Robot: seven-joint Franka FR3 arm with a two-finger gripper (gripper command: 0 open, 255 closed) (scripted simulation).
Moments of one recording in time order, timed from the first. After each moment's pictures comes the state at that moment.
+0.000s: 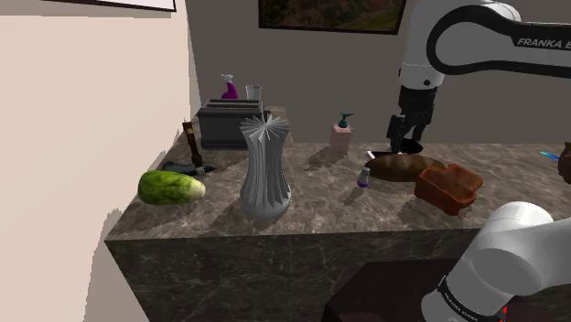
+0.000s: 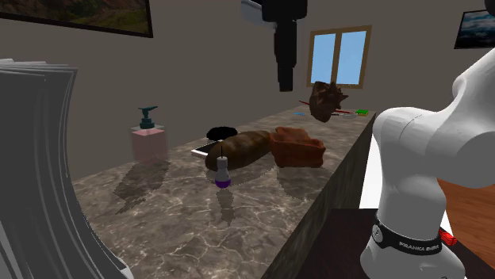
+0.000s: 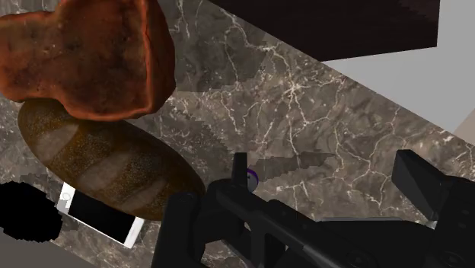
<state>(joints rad) 0.00 -0.80 0.02 -2.34 -0.10 1.47 0.12</state>
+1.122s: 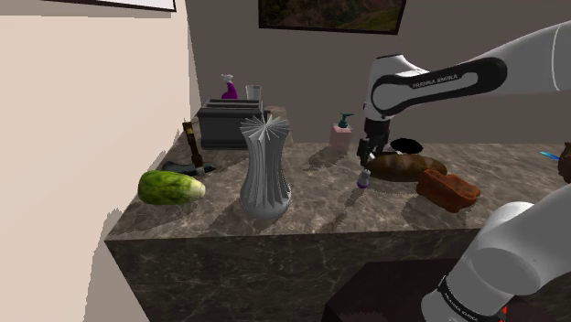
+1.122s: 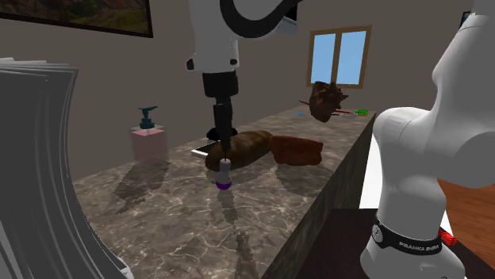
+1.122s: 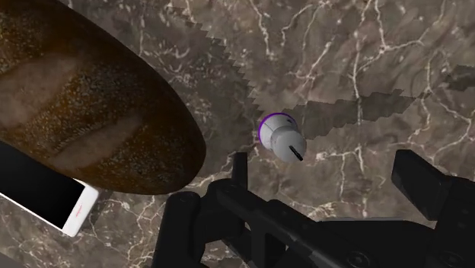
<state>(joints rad) 0.00 -0.39 -0.17 -2.39 -0.15 1.93 -0.12</state>
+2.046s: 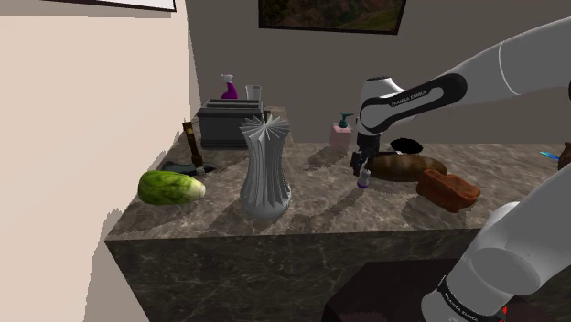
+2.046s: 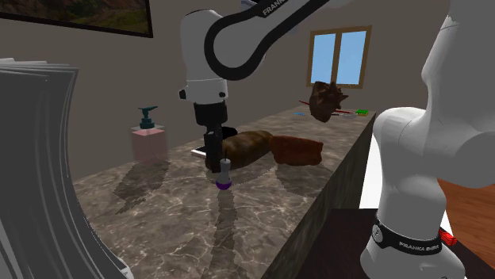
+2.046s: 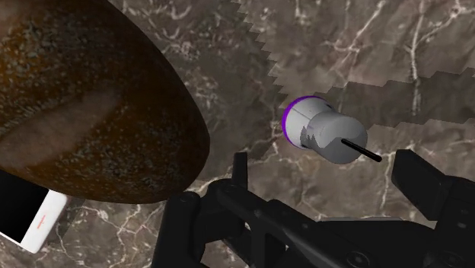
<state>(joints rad) -0.01 -0.22 -0.22 -2.41 -0.13 2.12 -0.19</state>
